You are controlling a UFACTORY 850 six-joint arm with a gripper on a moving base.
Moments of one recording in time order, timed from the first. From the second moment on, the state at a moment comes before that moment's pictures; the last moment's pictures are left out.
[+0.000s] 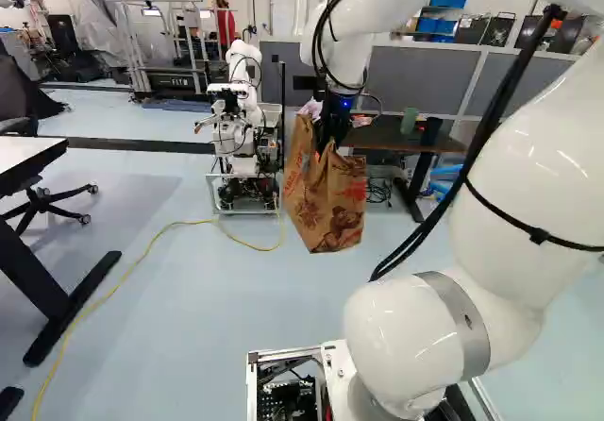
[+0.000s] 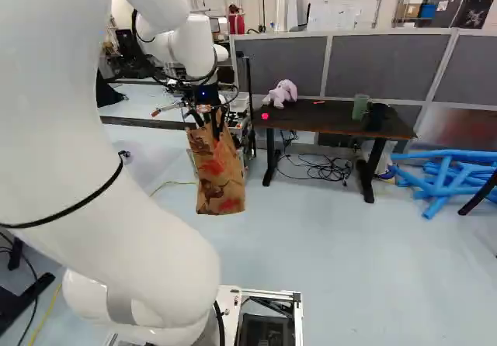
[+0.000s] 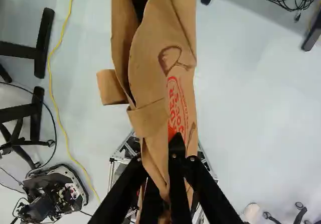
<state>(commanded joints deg) 2.9 2.1 -55.1 4.9 -48.8 -10.8</state>
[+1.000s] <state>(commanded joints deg) 2.9 2.1 -55.1 4.9 -48.8 -10.8</state>
